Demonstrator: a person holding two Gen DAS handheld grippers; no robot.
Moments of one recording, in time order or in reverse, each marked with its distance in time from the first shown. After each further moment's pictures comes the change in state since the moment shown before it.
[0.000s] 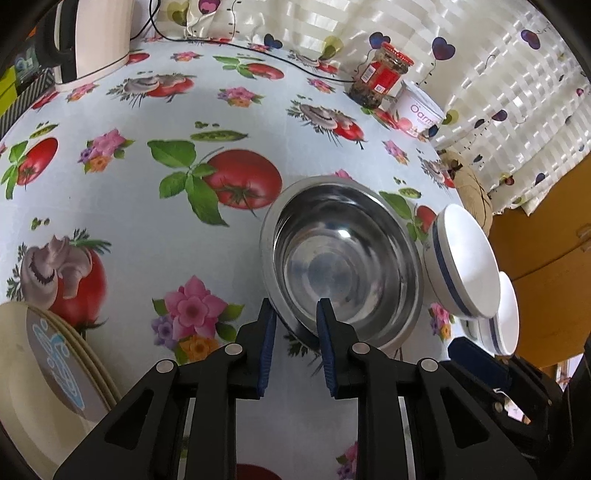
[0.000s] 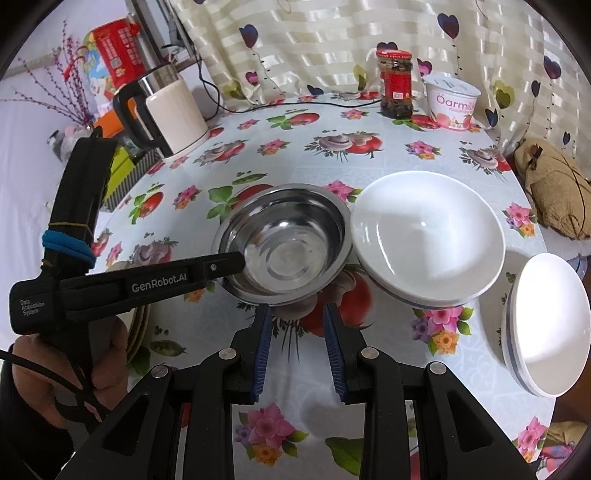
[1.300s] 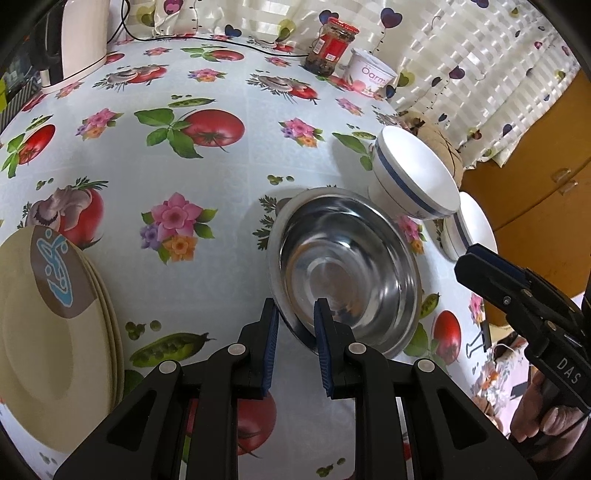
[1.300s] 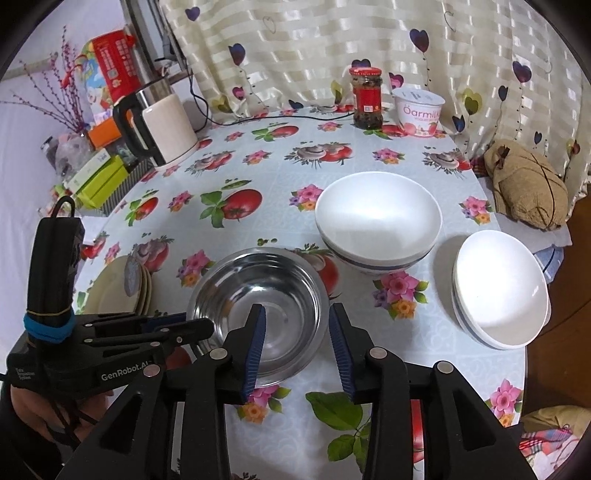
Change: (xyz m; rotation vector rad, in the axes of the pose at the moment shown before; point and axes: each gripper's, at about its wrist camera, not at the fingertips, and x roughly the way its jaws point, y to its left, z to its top) left arm -0.031 -0.016 -0.065 0.126 0.041 -0.052; right arm -0.046 -0.003 -0.024 0.018 -0.049 -0.071
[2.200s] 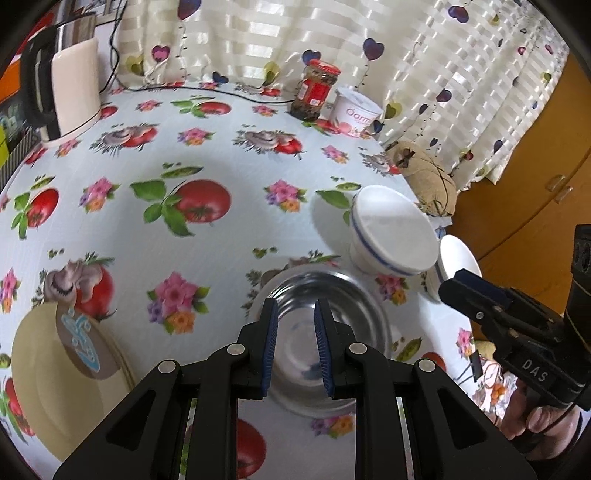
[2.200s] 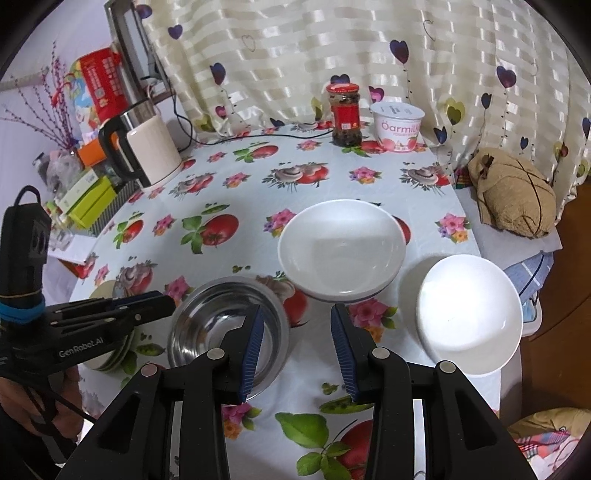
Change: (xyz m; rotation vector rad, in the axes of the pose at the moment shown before) left arm -0.026 -0.027 0.041 0.062 -0.119 0.021; right arm -0.009 -0.030 0.019 0.028 -0.050 -0.032
